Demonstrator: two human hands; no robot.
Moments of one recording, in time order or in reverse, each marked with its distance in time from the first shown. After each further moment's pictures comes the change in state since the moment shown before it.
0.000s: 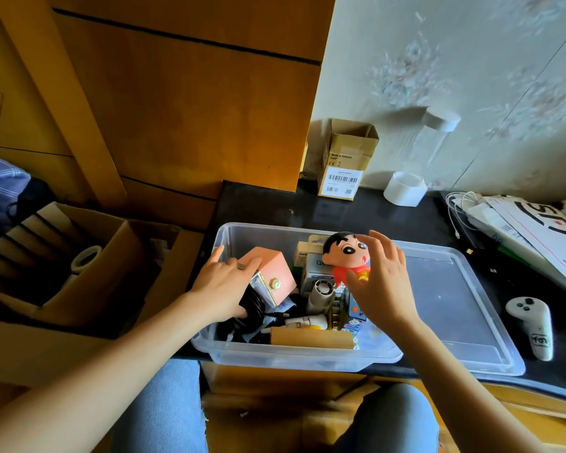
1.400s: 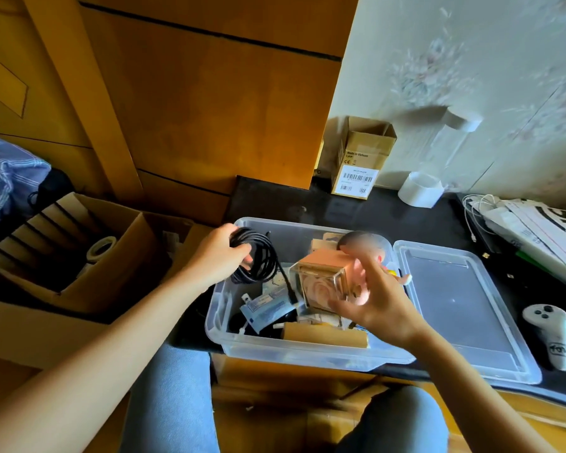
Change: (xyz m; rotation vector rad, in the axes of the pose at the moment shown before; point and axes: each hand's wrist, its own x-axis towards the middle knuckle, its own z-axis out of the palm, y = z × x) left_hand -0.005 -0.027 -0.021 -1.262 0.261 -0.476; right_hand -0.017 -0.007 0.002 0.417 -0.332 -0.177
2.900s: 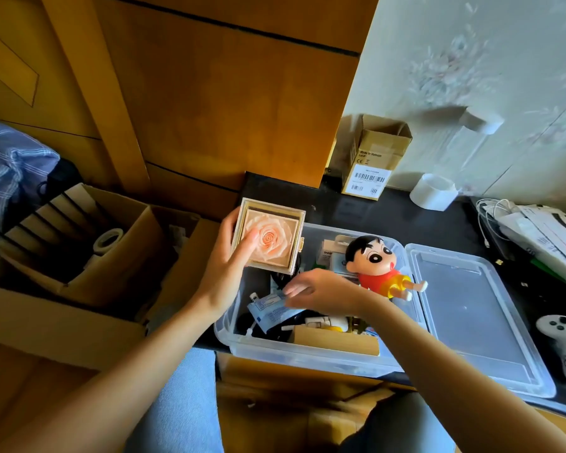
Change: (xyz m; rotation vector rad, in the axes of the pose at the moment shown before) left_hand -0.034 -0.004 0.012 -0.572 0.078 0.257; right_hand 0.068 -0.026 0.055 -0.273 -0.686 0.090
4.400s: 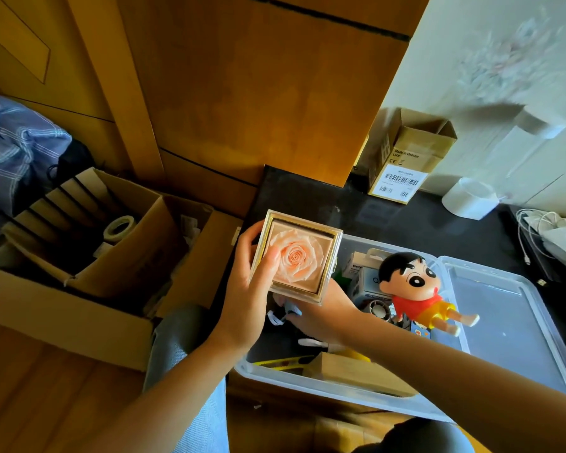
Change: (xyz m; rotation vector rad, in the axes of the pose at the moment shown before) left_hand 0.000 -0.010 0.007 -0.148 0.148 0.037; right_hand 0.049 -0.009 0.026 -0.488 0.312 -0.336
